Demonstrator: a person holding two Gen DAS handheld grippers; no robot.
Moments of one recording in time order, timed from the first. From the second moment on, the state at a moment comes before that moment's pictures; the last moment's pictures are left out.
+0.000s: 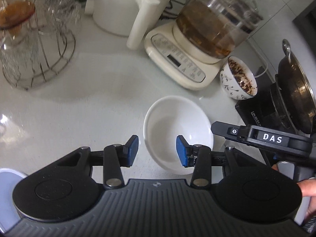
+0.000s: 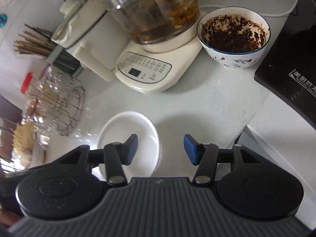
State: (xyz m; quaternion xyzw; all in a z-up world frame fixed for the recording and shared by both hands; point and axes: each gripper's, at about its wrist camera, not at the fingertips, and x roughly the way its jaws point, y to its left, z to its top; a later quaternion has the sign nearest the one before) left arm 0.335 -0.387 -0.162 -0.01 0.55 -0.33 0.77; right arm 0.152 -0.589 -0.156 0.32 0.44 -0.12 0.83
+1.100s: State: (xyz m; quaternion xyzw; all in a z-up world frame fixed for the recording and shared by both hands) left arm 0.350 -0.392 -0.178 -0.02 0.56 -0.35 0.75; right arm 0.174 -0.594 -0.180 0.35 0.45 -0.10 0.81
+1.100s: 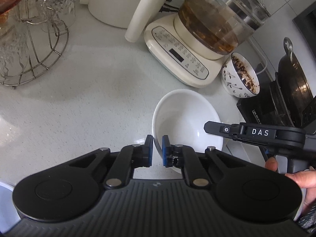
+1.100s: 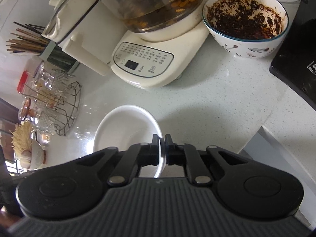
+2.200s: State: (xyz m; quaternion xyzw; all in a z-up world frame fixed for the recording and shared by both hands) left arm 0.332 -0.285 -0.074 -0.08 0.49 -0.30 0.82; right arm 0.175 -0.521 -0.080 0.32 0.40 -0.02 0.86
